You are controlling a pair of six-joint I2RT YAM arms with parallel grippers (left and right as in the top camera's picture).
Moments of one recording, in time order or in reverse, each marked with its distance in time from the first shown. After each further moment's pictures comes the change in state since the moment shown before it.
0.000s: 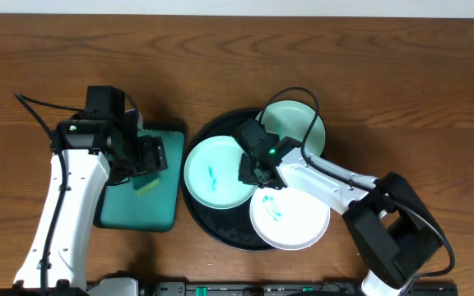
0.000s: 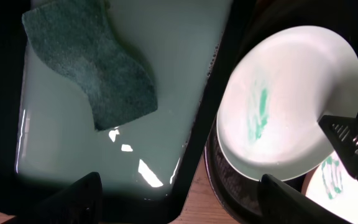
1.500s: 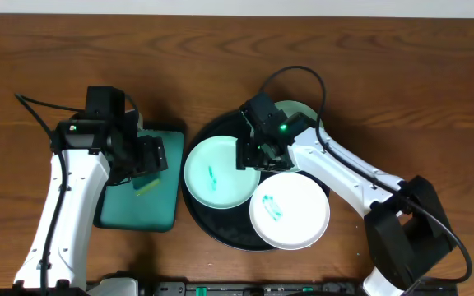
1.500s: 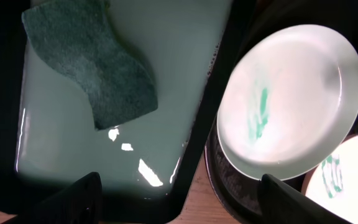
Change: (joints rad) left arm 0.000 0.000 0.000 -0.003 0.000 0.000; right arm -0.074 -0.041 0.179 -0.208 -0.145 -0.198
